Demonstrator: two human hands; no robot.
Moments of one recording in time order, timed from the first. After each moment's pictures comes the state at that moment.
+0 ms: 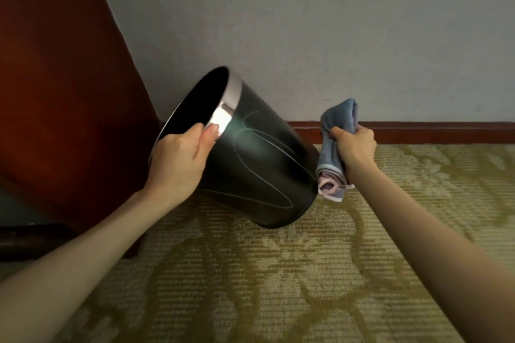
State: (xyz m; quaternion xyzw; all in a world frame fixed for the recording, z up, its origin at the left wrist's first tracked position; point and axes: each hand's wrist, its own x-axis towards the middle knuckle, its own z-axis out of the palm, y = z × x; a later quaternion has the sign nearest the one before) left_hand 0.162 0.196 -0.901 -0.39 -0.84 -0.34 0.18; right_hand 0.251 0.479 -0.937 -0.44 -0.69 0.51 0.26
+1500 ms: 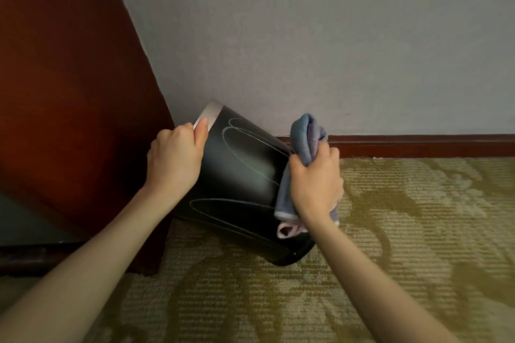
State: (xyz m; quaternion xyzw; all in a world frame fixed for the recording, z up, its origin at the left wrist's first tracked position) left_hand 0.122 0.188 -0.878 -0.22 -0.93 -0.24 0.20; right_hand 0.227 0.355 -0.932 -0.39 -0.81 0.30 0.32
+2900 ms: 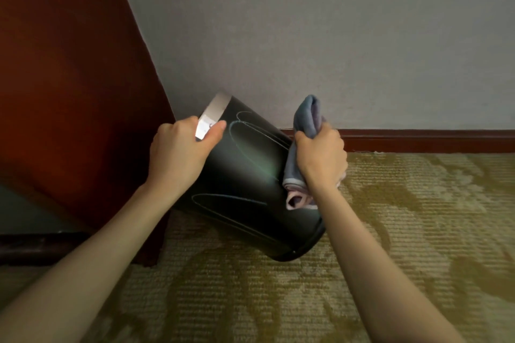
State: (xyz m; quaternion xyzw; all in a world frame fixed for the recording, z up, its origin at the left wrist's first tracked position) left_hand 0.130 0.186 -0.878 -0.28 -0.89 -0.31 0.18; right_hand 0.203 0.379 -0.917 -0.42 -0.80 0.34 0.26
